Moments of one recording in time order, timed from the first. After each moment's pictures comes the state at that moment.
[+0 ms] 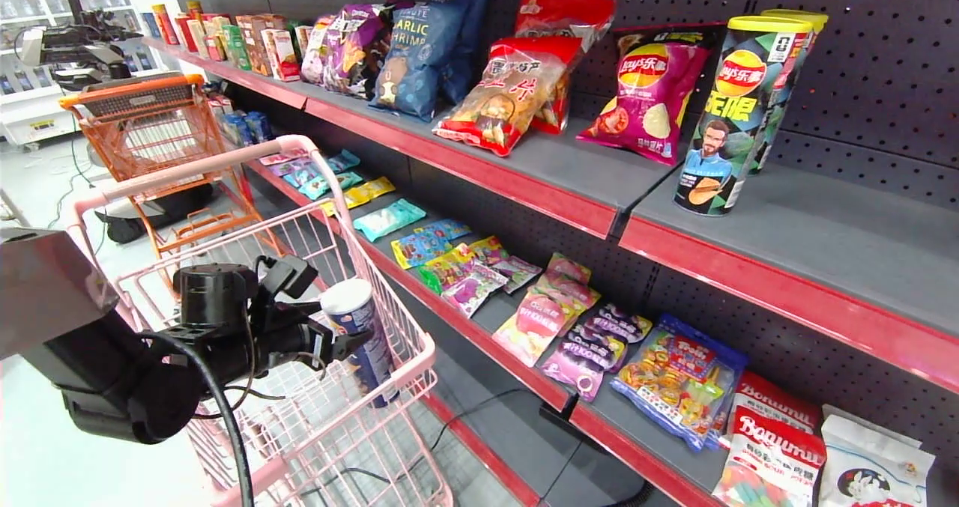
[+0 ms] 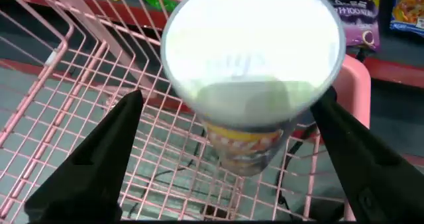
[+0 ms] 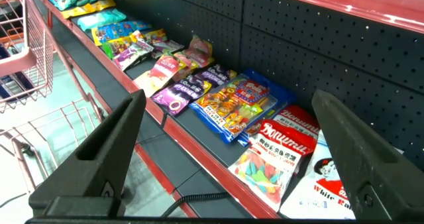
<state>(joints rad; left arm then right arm) -0.12 2.07 -0.58 -1.02 -0.39 0.19 0.00 0.00 0.00 0.00 0.05 -0.01</state>
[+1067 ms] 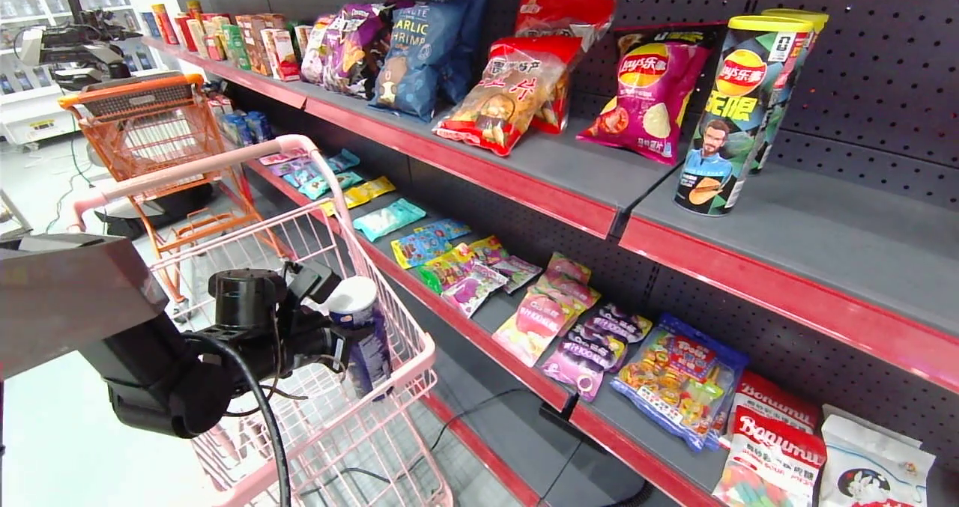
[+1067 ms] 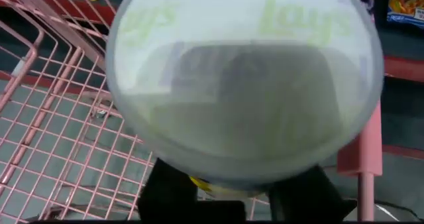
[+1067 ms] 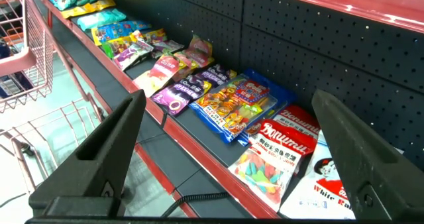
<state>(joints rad) -0.16 2.16 -0.62 -1.06 -0.39 0.19 0.00 0.00 0.00 0.00 0.05 -0.01</state>
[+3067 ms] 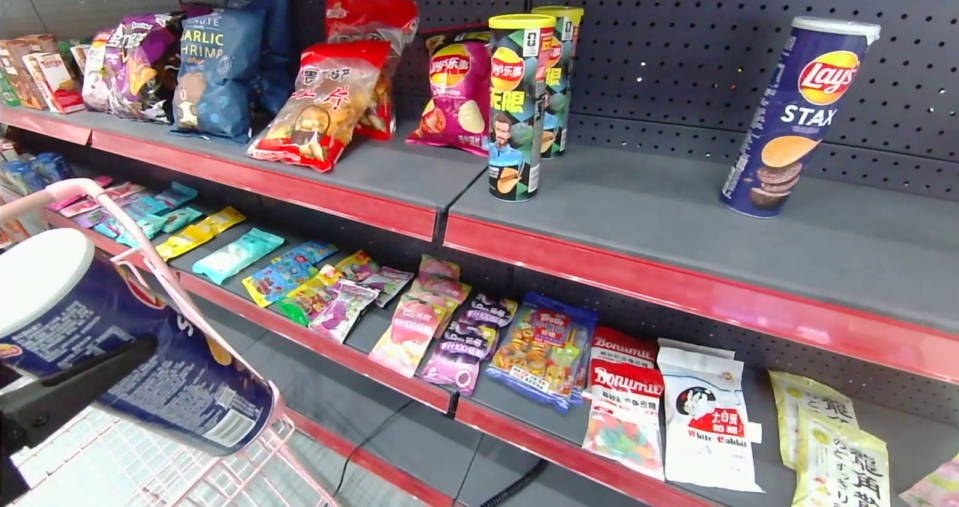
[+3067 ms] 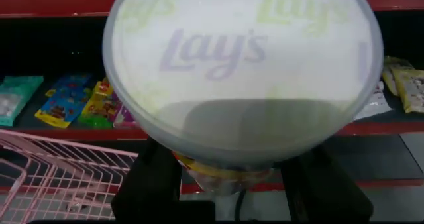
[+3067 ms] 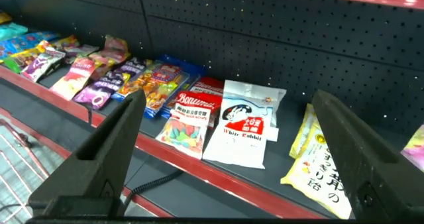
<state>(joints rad) -0.02 0.84 -0.48 -0.16 -0.42 0.10 0.00 0.00 0.00 0.00 0.05 0.00</state>
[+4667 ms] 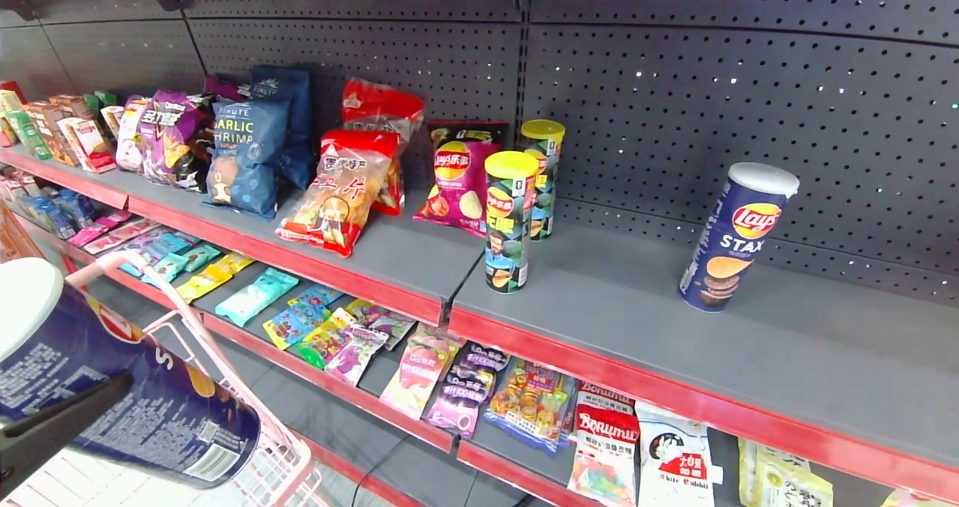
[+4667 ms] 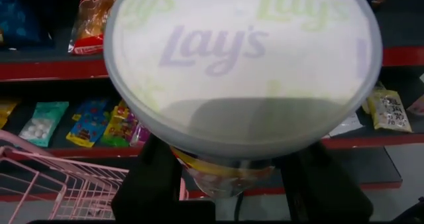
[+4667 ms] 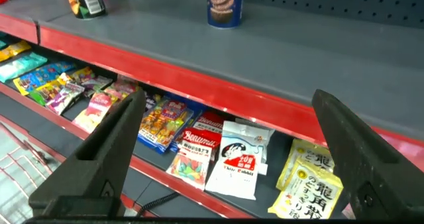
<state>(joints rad) -0.02 0.74 -0.47 -0.09 -0.42 0.12 0.00 0.00 0.00 0.00 0.05 0.00</state>
